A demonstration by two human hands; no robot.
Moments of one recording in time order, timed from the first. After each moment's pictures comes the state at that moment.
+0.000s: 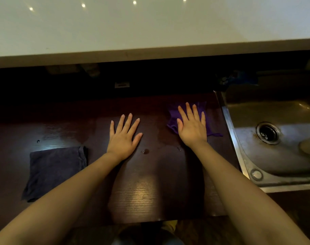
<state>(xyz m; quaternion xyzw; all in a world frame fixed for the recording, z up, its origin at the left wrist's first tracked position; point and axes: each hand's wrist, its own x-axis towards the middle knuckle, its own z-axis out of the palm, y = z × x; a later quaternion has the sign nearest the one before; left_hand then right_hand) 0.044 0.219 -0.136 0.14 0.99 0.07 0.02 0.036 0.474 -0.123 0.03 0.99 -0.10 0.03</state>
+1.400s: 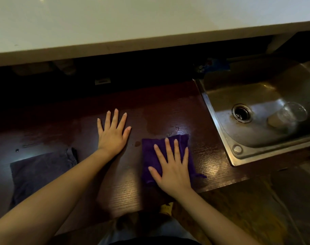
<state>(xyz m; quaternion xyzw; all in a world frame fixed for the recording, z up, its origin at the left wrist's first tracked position) 0.043 0.220 -0.133 0.15 0.98 0.09 0.04 0.201 0.401 -0.123 0.04 0.99 -0.07 0.06</state>
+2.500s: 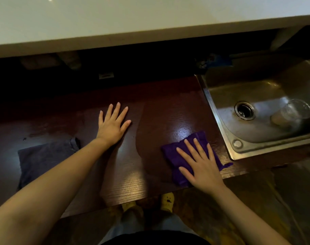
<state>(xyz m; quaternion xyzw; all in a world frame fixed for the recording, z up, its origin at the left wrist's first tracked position) 0.039 0.208 -0.126 0.16 0.98 0.10 0.09 0.240 0.492 -0.116 -0.04 0.99 -0.05 0.08</state>
